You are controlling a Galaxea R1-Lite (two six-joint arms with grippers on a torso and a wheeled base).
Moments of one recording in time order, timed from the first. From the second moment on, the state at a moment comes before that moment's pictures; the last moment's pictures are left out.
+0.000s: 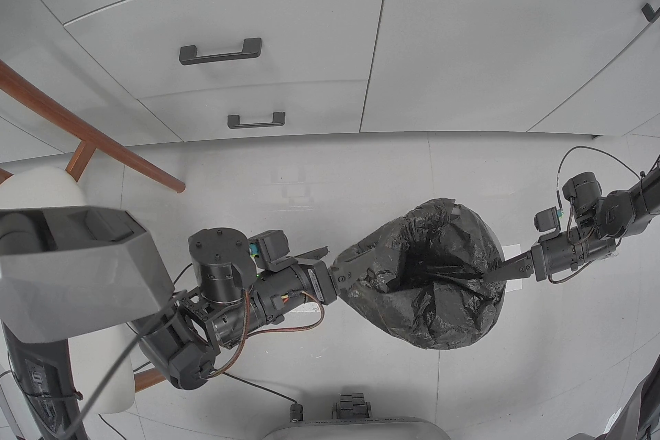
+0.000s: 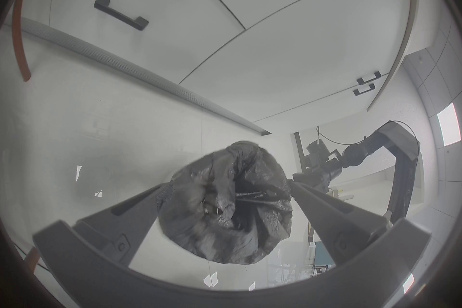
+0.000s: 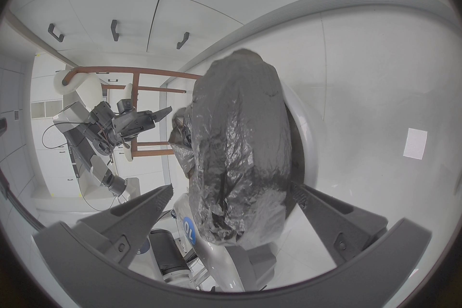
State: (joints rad) left arm -0.60 2.17 -0.62 -1.45 -0.24 -0.51; right arm -0.03 2.01 -1.01 0.10 0.89 -0.34
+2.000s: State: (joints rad) left arm -0.53 2.04 -0.62 -1.45 -0.23 -0.51; right arm -0.14 2.01 -1.14 0.24 0.86 -0.35
